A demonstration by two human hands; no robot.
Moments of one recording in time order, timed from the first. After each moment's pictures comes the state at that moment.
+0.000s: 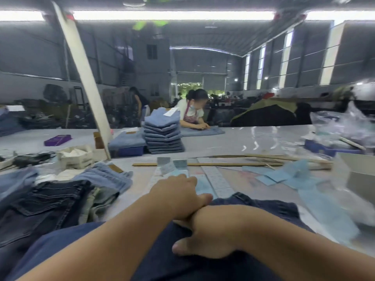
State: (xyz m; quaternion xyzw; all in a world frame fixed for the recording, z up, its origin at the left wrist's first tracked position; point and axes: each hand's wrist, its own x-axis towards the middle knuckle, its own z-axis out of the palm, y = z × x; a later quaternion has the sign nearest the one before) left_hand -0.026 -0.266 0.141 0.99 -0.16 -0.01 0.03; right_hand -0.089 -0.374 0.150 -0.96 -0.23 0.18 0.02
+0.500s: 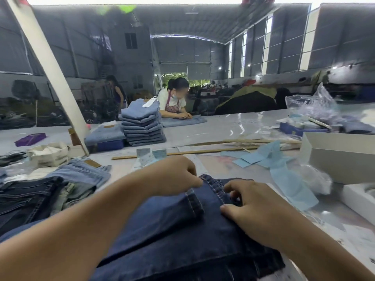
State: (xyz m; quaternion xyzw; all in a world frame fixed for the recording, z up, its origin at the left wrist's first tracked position) left_hand -0.057 -0.323 0.165 0.95 -0.27 -0.04 0.18; right_hand -0.153 -0.497 0.123 -0.96 -0.01 -0.14 0.25
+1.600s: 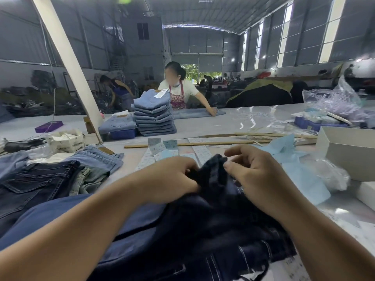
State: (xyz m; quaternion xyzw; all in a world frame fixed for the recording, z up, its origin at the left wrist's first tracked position) left_hand -0.092 -0.290 0.150 0.93 -0.25 -0.03 0.27; right_hand -0.134 -0.481 0.126 -0.86 -0.04 -0.22 0.45
